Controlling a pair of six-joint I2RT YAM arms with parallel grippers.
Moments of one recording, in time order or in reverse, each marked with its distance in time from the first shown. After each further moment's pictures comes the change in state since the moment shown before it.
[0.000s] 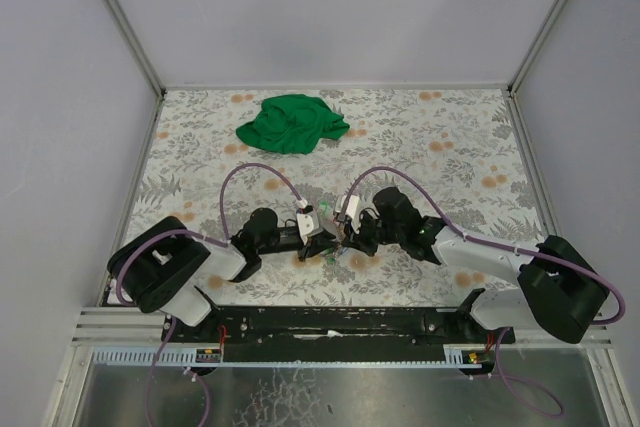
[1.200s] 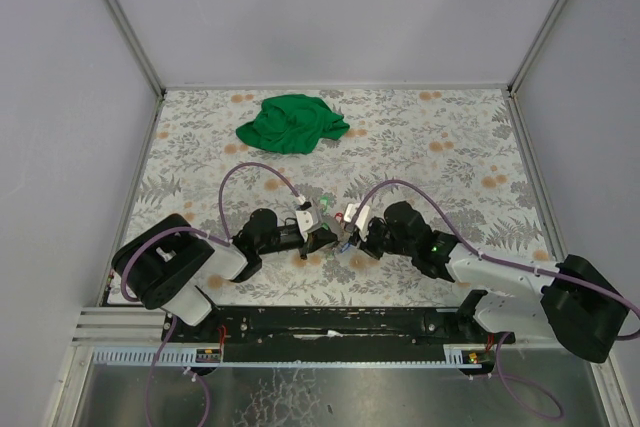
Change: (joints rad) left arm -0.001 0.033 -0.002 0.073 -0.050 -0.067; right arm 0.057 -0.156 -0.121 0.097 0.207 -0.009
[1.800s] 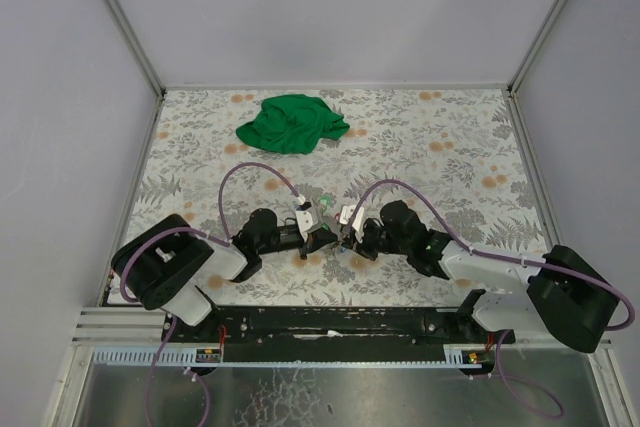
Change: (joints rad) left arm 0.000 -0.003 0.000 0.000 0.008 0.000; right arm -0.003 0.068 -0.012 0.092 -0.098 -0.022
